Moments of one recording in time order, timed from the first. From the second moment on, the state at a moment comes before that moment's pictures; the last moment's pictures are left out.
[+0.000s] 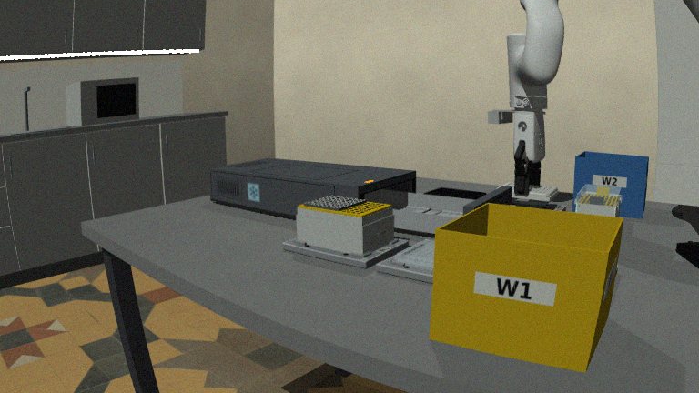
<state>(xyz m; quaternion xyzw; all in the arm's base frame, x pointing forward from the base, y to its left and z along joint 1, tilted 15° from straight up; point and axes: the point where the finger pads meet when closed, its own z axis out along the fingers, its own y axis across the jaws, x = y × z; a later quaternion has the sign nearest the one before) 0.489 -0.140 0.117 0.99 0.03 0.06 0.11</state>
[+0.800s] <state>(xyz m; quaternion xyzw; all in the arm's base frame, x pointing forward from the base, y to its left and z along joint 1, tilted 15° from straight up) 0.487 -0.133 0.150 0.99 0.03 0.07 0.11</state>
